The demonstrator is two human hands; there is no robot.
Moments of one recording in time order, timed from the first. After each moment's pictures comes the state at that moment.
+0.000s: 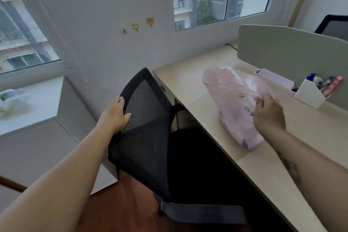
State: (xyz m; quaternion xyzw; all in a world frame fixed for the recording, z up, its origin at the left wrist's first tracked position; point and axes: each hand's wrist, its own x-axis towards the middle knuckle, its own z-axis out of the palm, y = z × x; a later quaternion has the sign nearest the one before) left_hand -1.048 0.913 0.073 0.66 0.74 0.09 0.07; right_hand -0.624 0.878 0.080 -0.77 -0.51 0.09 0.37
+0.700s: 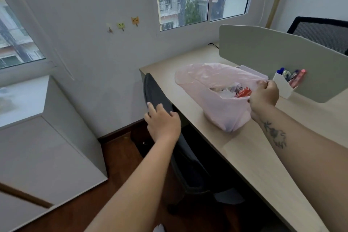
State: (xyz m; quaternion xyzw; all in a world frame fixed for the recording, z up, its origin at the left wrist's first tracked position) left_hand -0.832 0.814 0.072 0.53 0.78 0.29 0.18; right_hand -0.586 0.859 0.108 -0.72 -0.26 0.21 0.61
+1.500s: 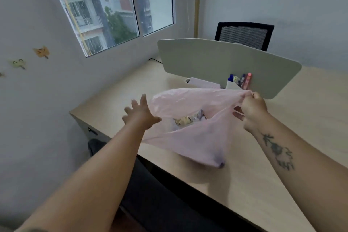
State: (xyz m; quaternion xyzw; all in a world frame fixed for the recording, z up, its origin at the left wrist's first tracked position) left_hand -0.773 1.105 0.080 0.76 0.63 0.04 0.15; right_hand -0.521 0.951 0.101 -0.69 -0.07 0.24 0.67
